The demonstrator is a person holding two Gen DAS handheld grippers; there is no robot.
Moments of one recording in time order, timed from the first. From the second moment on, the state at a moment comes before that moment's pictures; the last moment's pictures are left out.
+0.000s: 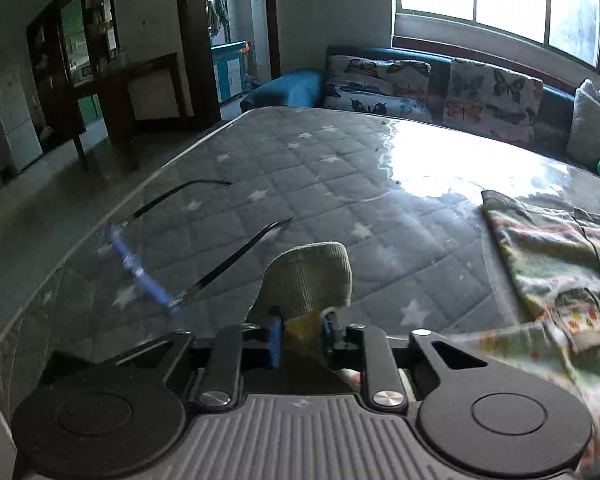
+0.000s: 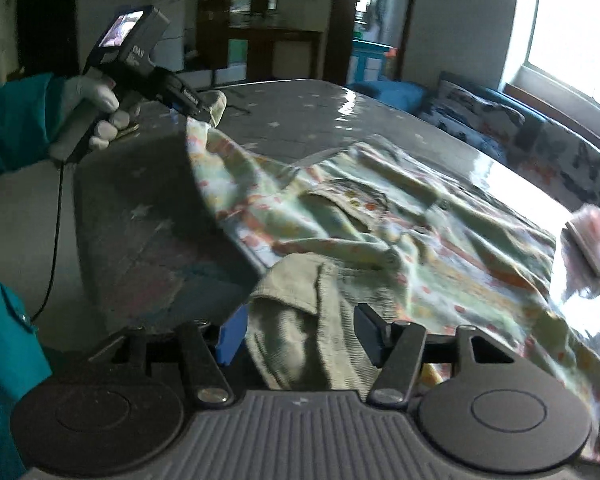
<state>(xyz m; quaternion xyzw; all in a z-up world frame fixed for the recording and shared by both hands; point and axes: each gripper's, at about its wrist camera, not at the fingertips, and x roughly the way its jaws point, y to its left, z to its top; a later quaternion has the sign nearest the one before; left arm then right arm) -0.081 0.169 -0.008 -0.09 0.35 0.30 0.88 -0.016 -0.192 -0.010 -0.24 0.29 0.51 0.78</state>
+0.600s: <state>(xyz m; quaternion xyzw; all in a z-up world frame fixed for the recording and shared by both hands) -0.126 0.204 -0.009 -0.11 0.31 0.34 0.88 -0.024 -0.191 -0.016 -0.24 0.33 0.56 0.72</state>
